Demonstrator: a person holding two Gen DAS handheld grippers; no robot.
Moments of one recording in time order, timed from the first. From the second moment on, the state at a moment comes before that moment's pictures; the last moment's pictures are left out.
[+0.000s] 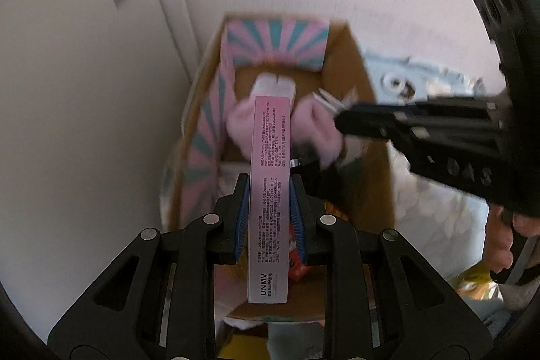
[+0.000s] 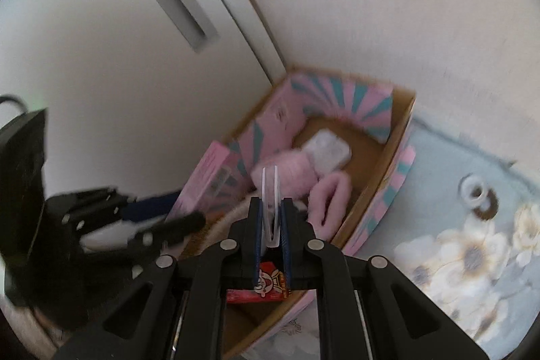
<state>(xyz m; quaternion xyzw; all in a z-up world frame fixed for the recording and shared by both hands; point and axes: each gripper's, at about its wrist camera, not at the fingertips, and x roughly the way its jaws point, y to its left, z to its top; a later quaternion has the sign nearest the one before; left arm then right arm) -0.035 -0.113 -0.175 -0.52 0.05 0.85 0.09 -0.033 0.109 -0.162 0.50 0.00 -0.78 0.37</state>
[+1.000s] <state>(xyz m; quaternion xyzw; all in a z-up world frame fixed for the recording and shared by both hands) -0.032 -0.120 -0.150 -0.47 0.03 0.88 0.09 -0.042 0.094 -0.158 0.51 0.03 -0.80 0.32</state>
